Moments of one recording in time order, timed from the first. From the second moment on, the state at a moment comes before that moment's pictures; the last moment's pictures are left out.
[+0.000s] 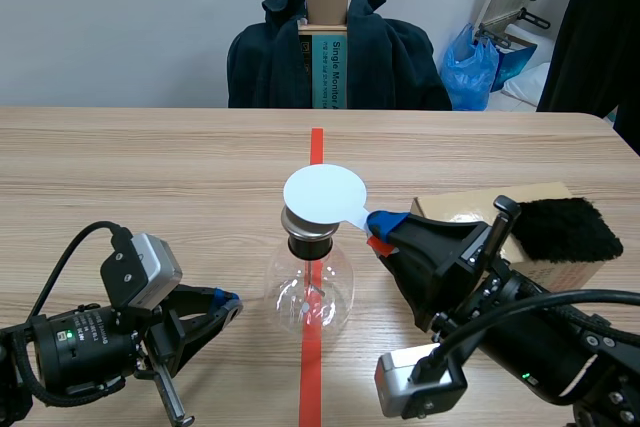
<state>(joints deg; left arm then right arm) 9.0 -25.9 19.6 69.6 7.5 -32.8 -27.7 -20.1 13.5 -4.9 83.8 -78.4 -30.0 47.3</state>
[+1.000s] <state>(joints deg) 9.0 -25.9 19.6 69.6 7.5 -32.8 -27.7 -20.1 13.5 -4.9 83.8 -78.4 -30.0 38.0</state>
